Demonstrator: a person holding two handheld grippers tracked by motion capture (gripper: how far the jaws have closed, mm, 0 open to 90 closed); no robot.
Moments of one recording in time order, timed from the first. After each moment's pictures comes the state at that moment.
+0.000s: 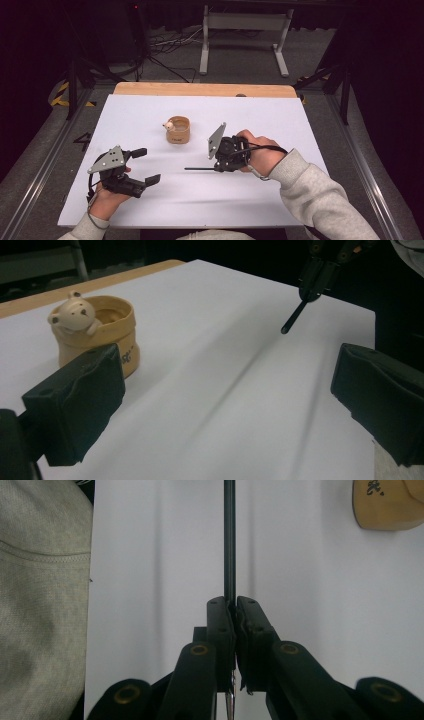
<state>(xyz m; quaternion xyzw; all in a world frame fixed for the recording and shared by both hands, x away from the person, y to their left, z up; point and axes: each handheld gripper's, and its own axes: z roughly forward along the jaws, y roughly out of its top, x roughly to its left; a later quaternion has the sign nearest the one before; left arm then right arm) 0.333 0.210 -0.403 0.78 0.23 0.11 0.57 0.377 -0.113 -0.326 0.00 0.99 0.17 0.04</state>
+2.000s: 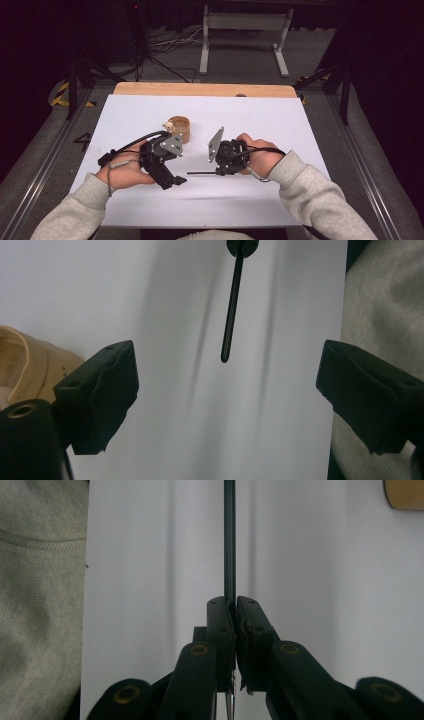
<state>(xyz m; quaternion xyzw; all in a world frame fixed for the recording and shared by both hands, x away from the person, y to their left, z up) 0.362 0.101 -0.321 0.96 0.07 0.05 0.26 0.381 -0.114 -0.344 -0.01 0.99 0.15 0.02</state>
